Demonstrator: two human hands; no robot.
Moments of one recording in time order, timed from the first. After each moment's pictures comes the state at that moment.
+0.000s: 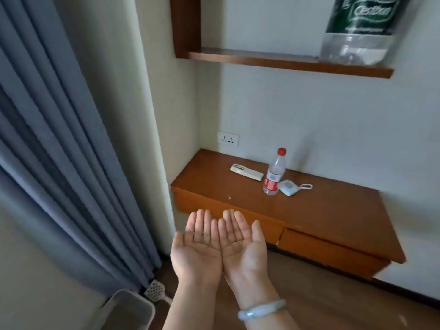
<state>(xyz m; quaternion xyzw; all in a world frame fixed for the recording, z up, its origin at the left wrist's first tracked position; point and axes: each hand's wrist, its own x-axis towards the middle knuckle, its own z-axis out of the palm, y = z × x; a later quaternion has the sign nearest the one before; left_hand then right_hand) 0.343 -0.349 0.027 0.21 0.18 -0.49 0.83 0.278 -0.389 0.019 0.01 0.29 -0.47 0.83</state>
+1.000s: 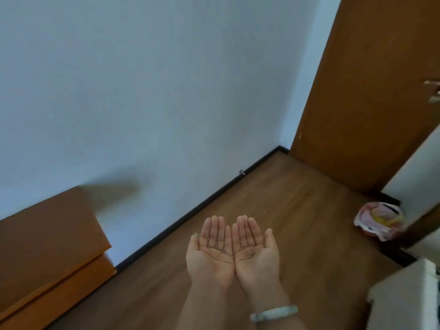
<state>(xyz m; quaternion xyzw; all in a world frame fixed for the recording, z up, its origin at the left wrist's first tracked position) -0.303 -0.398 0.010 0.33 0.06 -0.86 0.38 -0.365 -0.351 -0.006 0.20 0.22 -0.86 0.41</state>
